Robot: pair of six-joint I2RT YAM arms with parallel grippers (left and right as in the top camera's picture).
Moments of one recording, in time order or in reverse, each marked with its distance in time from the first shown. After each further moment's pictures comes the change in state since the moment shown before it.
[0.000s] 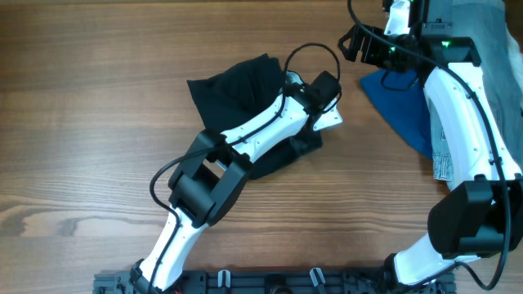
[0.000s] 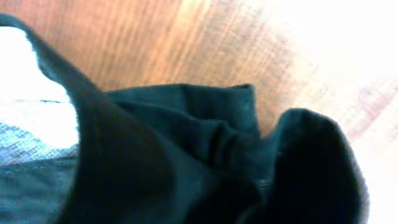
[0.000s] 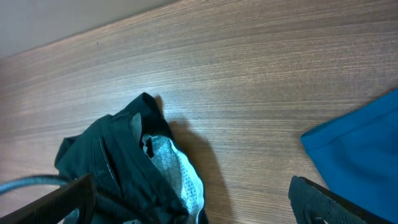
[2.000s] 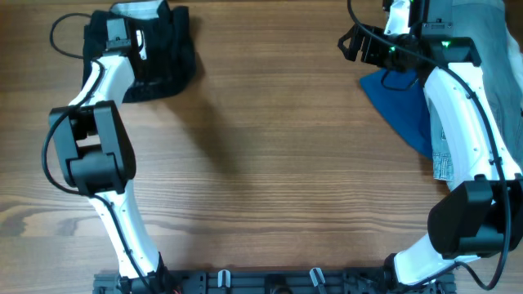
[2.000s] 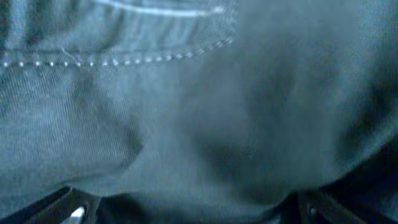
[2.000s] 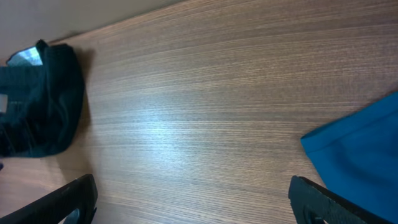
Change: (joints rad) left arm 0.872 -0.016 -0.095 0.340 0.039 -0.497; right arm 0.000 0.000 0.000 0.005 0.000 -0.004
